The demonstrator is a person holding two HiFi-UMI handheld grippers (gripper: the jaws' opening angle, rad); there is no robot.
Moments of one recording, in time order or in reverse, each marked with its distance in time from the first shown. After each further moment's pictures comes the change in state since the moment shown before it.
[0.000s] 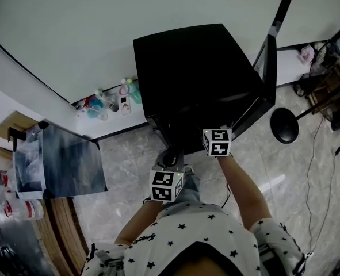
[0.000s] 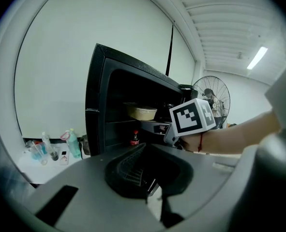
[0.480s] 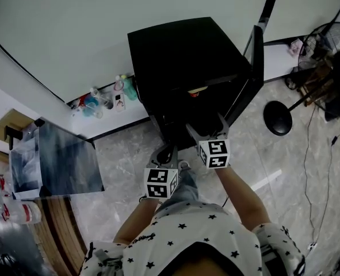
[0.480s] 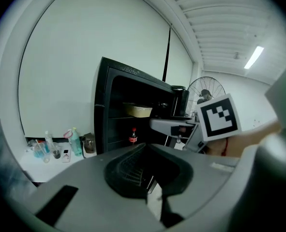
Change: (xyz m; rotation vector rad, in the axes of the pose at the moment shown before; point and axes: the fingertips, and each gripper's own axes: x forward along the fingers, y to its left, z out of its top) left arm -0.040 -0.014 -0.024 0.013 -0.021 -0.002; right arm -0.097 0.043 -0.003 -0.008 -0.070 0.029
